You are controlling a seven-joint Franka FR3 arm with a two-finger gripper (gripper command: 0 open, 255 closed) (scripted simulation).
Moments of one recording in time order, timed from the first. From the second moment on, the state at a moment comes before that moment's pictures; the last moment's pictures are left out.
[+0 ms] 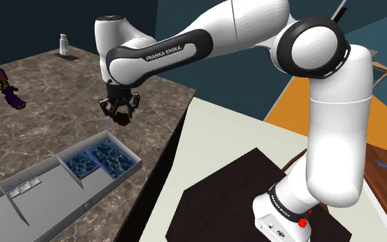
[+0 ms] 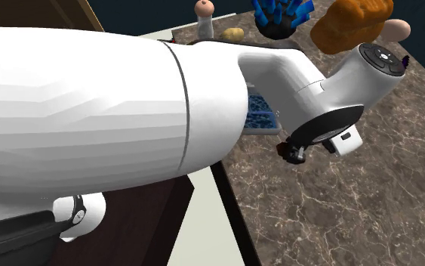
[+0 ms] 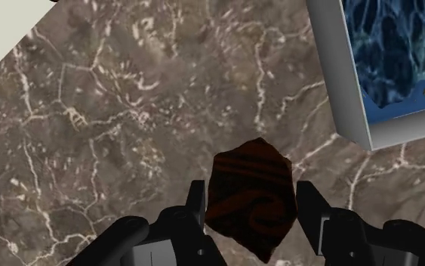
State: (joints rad) arm 0.26 0.57 0.40 -1.60 -0.28 2.08 0.74
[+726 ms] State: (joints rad) arm 0.25 0.51 0.41 -1.55 -0.25 1.96 0.71
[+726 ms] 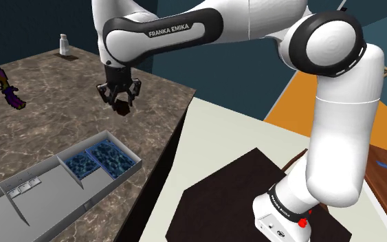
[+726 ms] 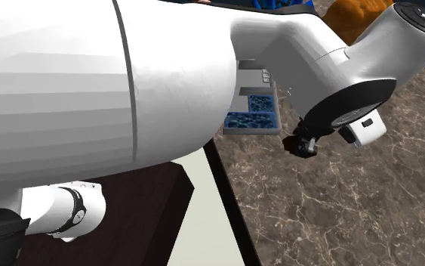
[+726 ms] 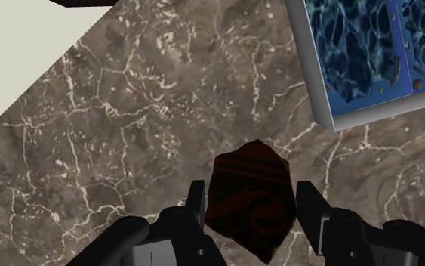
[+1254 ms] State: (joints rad) arm 0.35 0.50 0.45 -1.54 -0.26 1.94 0.85
